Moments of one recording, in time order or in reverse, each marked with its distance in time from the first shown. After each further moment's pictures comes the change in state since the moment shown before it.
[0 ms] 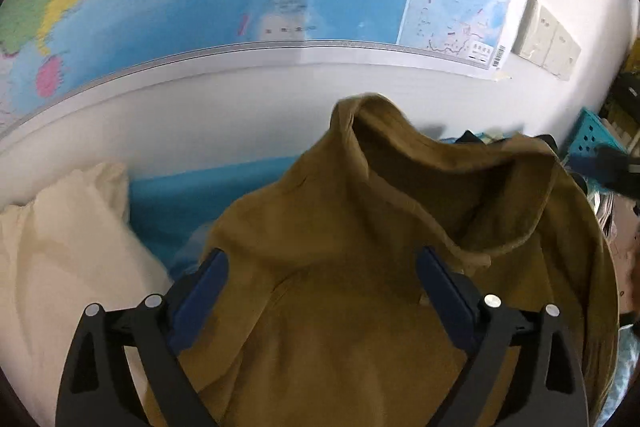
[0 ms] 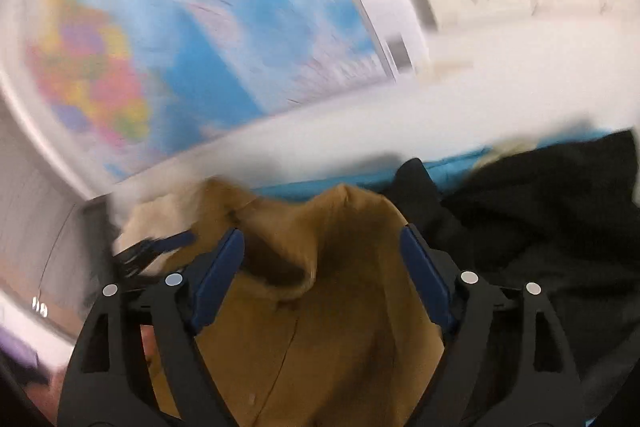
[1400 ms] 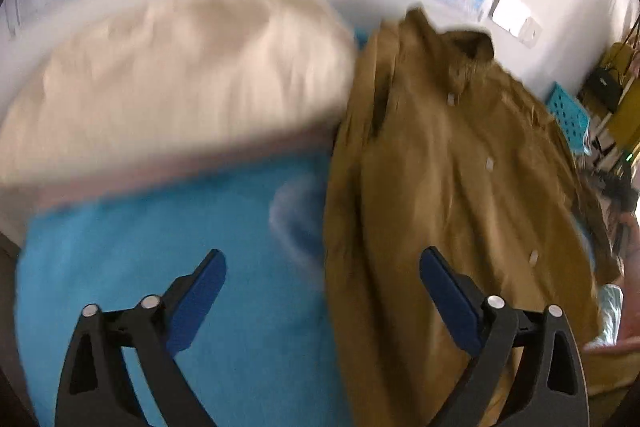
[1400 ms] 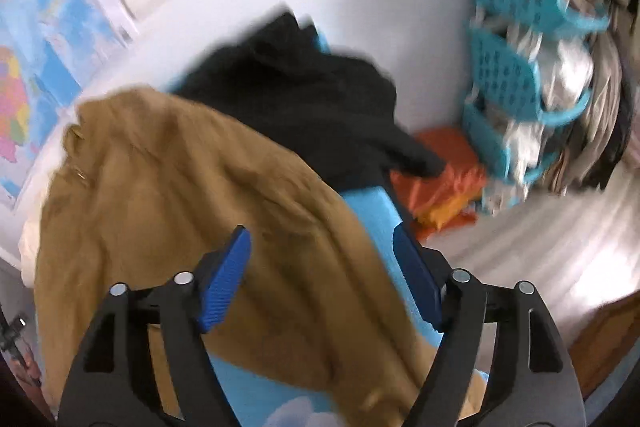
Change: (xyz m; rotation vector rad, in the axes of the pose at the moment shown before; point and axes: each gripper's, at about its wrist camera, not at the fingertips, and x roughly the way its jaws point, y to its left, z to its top) left arm -0.150 0.105 -0.246 -0.105 0.106 -0.058; right arm -0.180 -0.120 -0.173 0.266 -0.062 -0.518
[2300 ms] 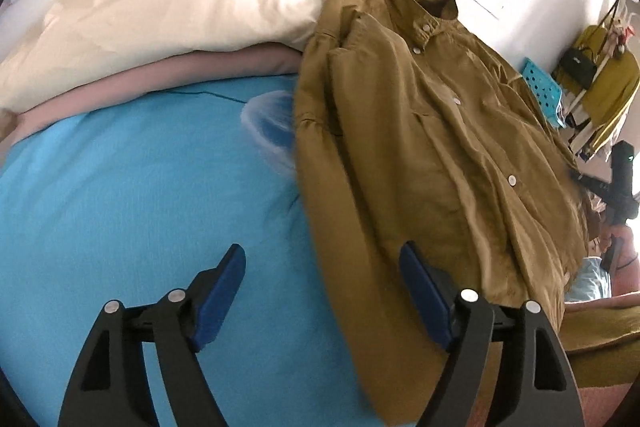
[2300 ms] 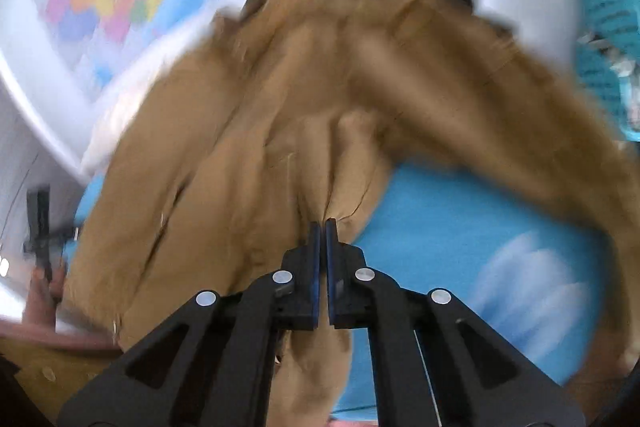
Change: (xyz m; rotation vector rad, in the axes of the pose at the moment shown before) left arm -0.012 -0.002 -0.064 0.022 -0.004 -0.099; right arm -0.053 0.094 -0.119 -0.200 0.028 0.244
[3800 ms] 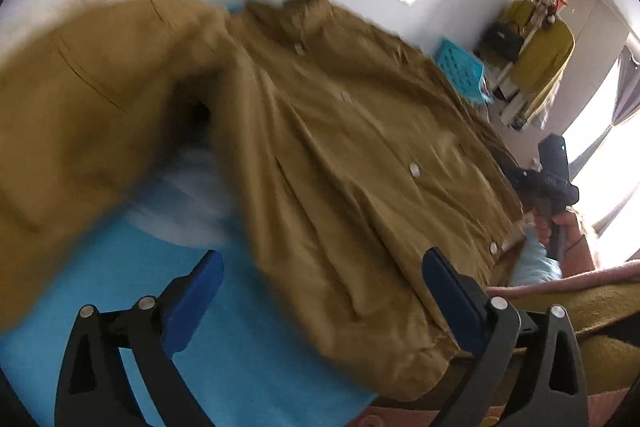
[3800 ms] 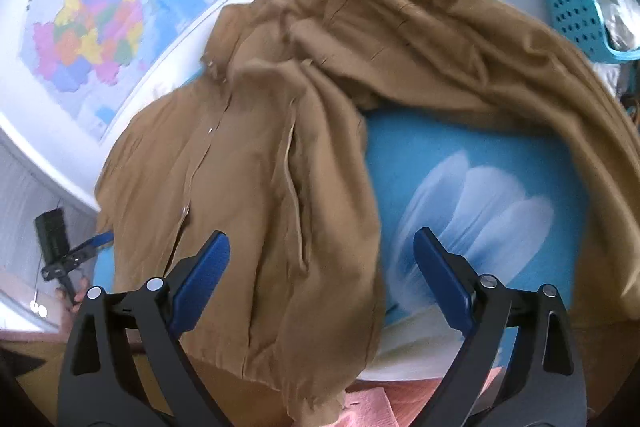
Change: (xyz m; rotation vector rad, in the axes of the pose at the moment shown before) left arm 0.008 -0.091 0.009 0.127 0.035 -0.252; right arm -0.005 -0.049 -0.038 0.156 0.083 0.127
